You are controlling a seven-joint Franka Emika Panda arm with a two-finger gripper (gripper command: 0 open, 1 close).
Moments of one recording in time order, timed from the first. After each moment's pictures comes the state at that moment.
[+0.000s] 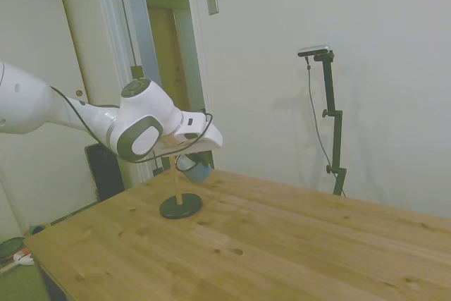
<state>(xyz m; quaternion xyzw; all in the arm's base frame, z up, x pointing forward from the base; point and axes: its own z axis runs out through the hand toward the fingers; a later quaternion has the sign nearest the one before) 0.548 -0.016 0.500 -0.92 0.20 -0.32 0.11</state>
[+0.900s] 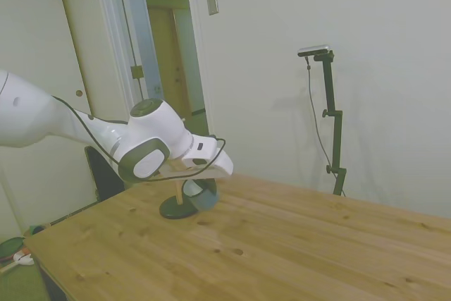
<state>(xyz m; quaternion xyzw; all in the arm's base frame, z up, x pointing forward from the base) 0.517 -0.061 0.449 -0.93 0.23 -0.27 0.09</state>
